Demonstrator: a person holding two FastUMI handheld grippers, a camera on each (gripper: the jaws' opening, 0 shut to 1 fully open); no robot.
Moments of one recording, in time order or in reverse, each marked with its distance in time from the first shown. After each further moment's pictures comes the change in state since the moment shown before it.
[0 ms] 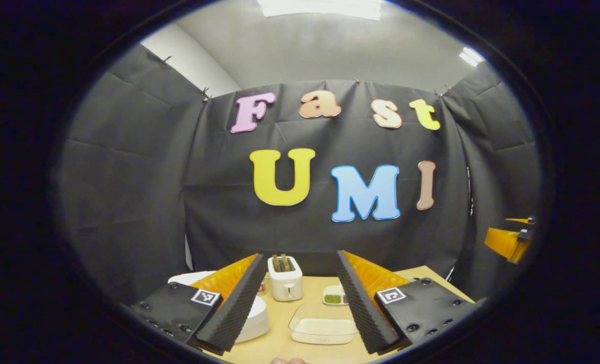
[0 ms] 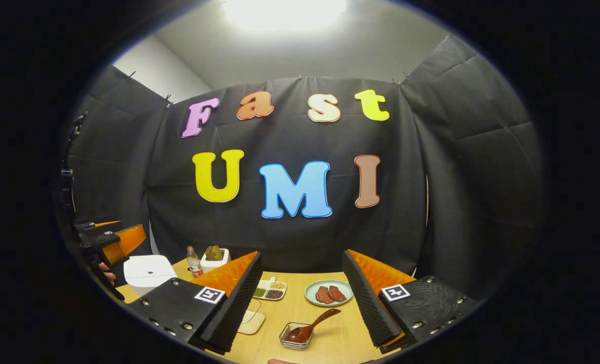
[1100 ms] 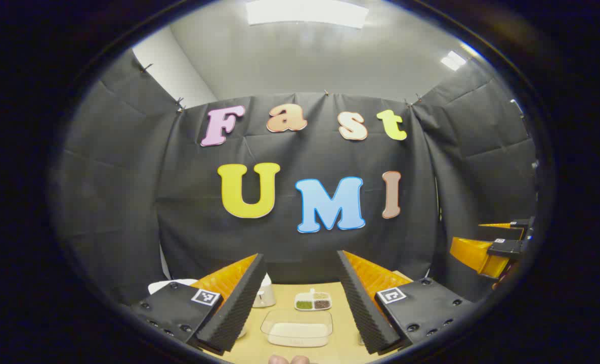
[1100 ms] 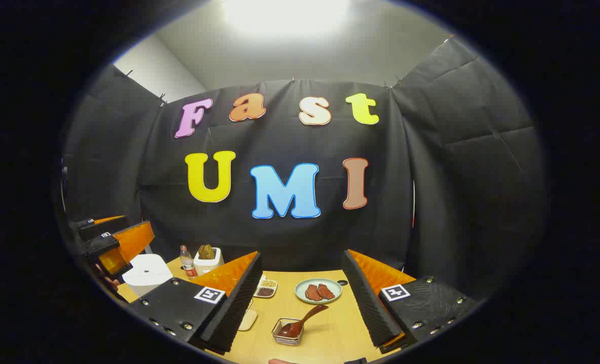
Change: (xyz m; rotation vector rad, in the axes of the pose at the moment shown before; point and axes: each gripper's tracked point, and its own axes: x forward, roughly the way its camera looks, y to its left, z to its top) left arm -0.044 -0.084 0.031 0.015 -0.079 -0.197; right arm -0.028 -0.011 0.014 0.002 -0.011 -0.059
